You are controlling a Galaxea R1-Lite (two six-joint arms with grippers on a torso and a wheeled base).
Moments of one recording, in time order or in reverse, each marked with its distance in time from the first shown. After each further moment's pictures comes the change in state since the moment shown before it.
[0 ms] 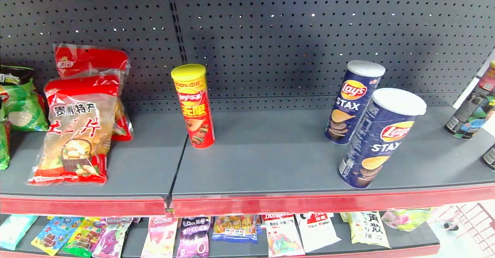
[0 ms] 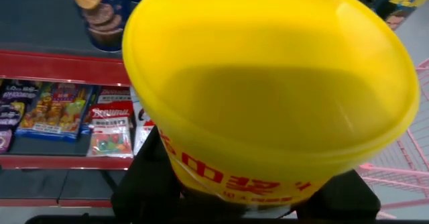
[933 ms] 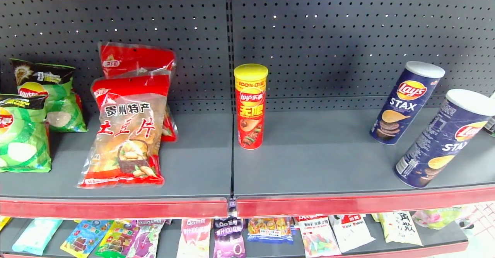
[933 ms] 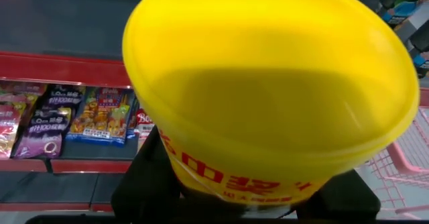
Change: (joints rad) left arm 0.000 0.000 0.000 0.000 0.005 0.001; right arm 0.000 -0.017 0.013 -0.001 0.000 -0.009
